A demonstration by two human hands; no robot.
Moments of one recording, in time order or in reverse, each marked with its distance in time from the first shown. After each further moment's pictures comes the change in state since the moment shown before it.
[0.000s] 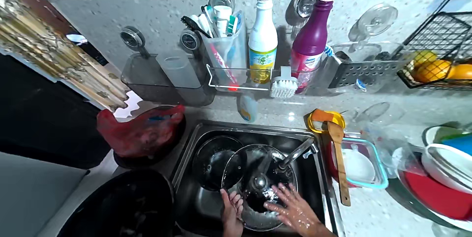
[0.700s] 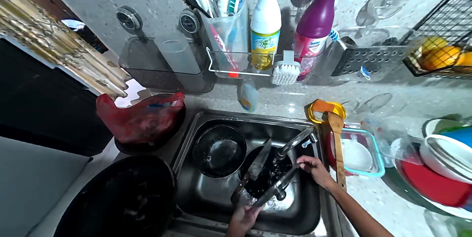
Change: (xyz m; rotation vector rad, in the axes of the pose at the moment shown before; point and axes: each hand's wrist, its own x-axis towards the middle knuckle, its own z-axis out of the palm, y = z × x) left_hand -0.018 -0.037 -0.027 -0.090 0.028 -0.531; right_hand 0.018 0.086 -0.059 0.949 0.117 0.714
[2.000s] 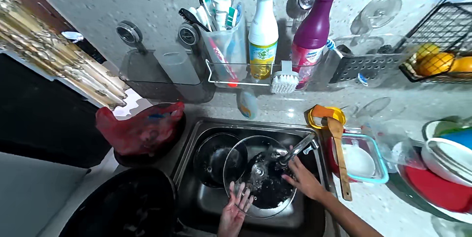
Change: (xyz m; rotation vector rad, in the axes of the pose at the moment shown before) left_hand 0.000 0.043 -0.006 -0.050 -0.497 0.339; right_hand 0.013 -0.012 0.037 -0.635 -0.149 -0.097
